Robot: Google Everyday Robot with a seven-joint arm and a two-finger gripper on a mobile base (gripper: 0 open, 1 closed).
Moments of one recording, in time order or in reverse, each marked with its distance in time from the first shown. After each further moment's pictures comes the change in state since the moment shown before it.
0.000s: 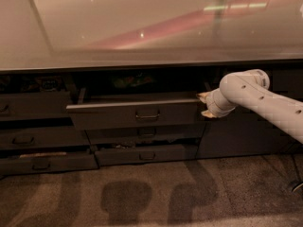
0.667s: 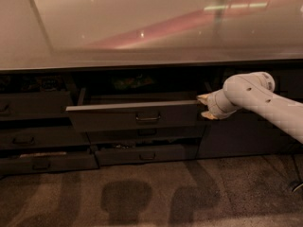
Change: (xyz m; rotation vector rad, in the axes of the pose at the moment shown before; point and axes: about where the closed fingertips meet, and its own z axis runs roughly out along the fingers) arm -0.013 0.007 -0.013 0.024 -0.035 -0.019
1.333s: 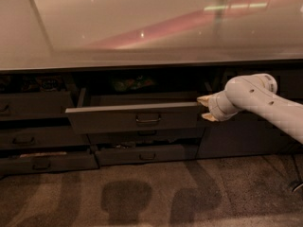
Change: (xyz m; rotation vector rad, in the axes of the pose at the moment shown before) arm -0.003 0.007 -0.004 -0.001 -0.010 -0.005
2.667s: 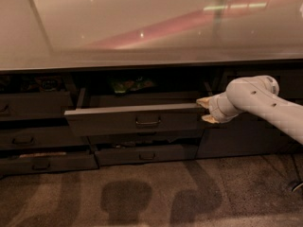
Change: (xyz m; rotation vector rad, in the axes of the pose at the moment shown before) arm -0.003 0.007 -0.004 -0.001 -0.008 -0.006
